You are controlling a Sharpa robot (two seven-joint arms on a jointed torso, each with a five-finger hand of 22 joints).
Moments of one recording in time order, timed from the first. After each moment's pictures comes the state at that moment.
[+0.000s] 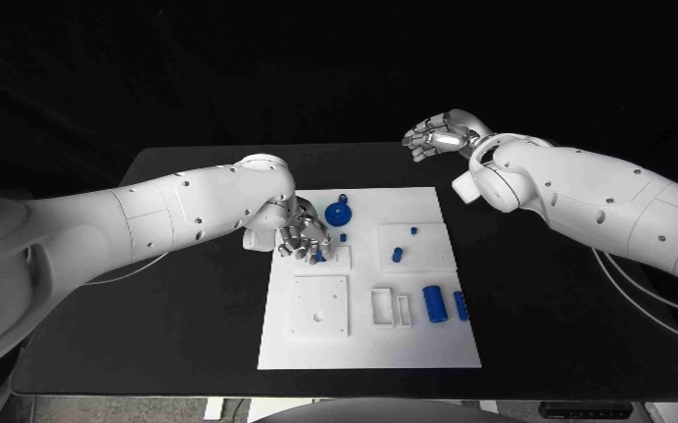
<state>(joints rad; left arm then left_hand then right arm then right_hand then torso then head) 1.31 -0.49 -0.23 1.14 -0.86 0.47 -0.56 0.67 0.04 0.73 -0.12 0.16 1.10 0.02 0.29 1.31 1.33 -0.09 0.95 0.45 1.22 -0.18 1.53 0.62 0.11 1.02 -0.16 1.24 1.26 1.25 -0.58 -0.05 1.05 -0.64 -0.27 0.08 0.98 -0.14 0.56 -0.20 0.38 0.77 0.20 0.30 0.41 0.83 0.19 0.44 0.10 0.84 0.17 0.42 0.43 0.25 0.88 0.23 0.11 0.60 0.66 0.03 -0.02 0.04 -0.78</state>
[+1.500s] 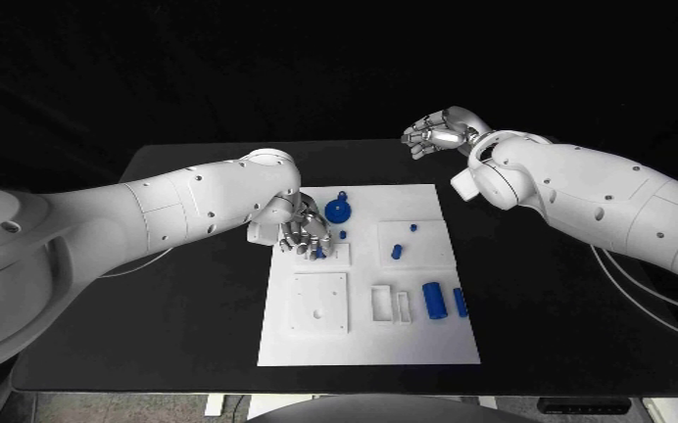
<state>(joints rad) 1.31 -0.44 -0.23 1.07 -0.87 0.51 -0.57 0.68 0.05 0.73 -0.12 0.07 1.13 0.01 0.28 1.31 1.34 -0.10 0.94 0.45 1.22 -0.18 1.54 0.63 0.12 1.02 -0.16 1.24 1.26 1.25 -0.58 -0.05 1.05 -0.64 -0.27 0.08 0.98 -0.14 0.56 -0.20 0.39 0.77 0.20 0.30 0.41 0.83 0.19 0.44 0.10 0.84 0.17 0.42 0.42 0.25 0.88 0.23 0.11 0.60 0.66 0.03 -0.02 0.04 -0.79</state>
